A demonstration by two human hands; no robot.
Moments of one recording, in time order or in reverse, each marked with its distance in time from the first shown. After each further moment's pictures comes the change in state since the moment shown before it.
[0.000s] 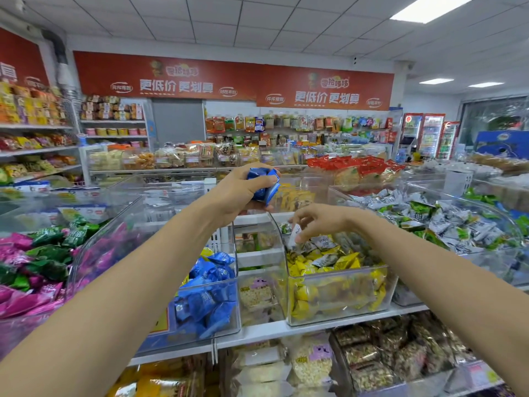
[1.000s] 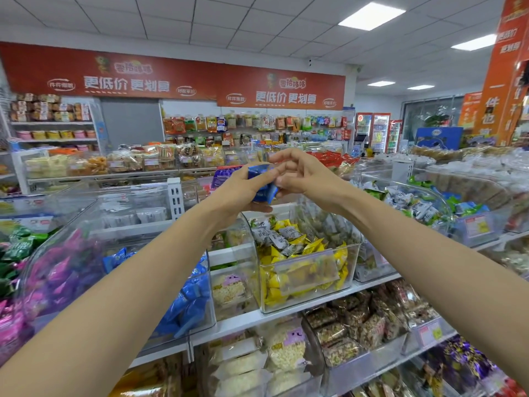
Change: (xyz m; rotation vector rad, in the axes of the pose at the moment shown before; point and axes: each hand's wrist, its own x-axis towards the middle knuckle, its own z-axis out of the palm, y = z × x) left_hand 0.013 -0.009 0.044 0.040 -0.157 -0.019; right_hand -0.080 -0.056 -0.011 0.569 0.532 -0.304
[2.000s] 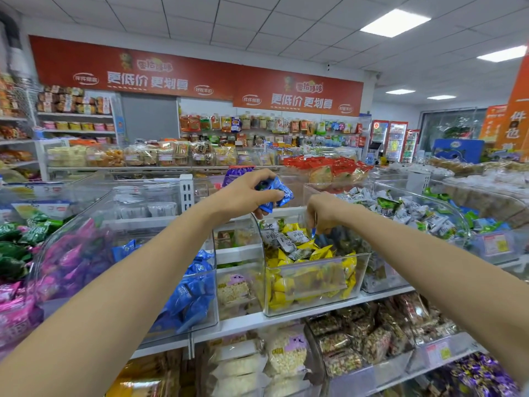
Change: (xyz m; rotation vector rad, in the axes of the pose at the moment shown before) left_hand -0.004 -0.008 -0.018 0.450 -0.050 0.150; right_hand 0.027 0.060 -0.018 -1.173 -0.314 0.429
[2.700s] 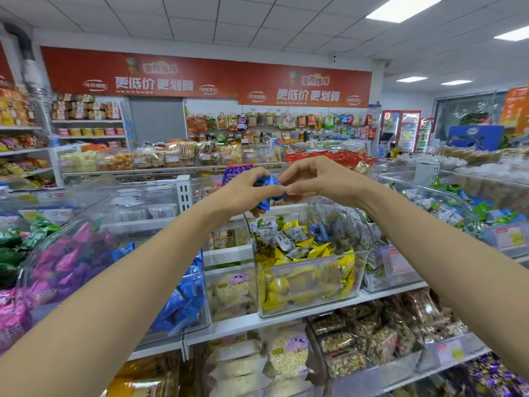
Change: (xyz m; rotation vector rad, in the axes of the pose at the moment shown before) left_hand 0.009 0.010 0.013 0.011 0.055 -0.087; right_hand -0.038 0.002 -0.038 1.049 0.122 -0.432
